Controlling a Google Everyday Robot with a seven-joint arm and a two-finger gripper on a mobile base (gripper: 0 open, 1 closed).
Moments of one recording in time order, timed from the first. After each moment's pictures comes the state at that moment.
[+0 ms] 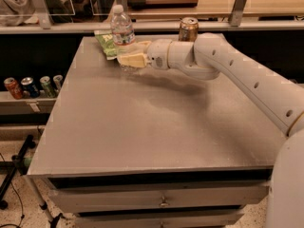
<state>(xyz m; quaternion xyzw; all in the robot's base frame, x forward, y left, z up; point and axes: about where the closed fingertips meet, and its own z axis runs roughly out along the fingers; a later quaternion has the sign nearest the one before) 0.733 0.049 0.877 -0.42 0.63 0.34 0.56</state>
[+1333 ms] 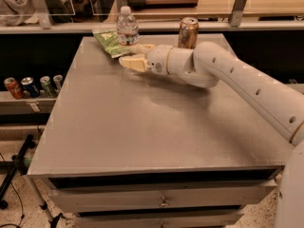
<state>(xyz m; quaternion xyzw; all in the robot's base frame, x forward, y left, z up) 0.735 0.045 0.861 -0.40 0.63 0.33 0.57</state>
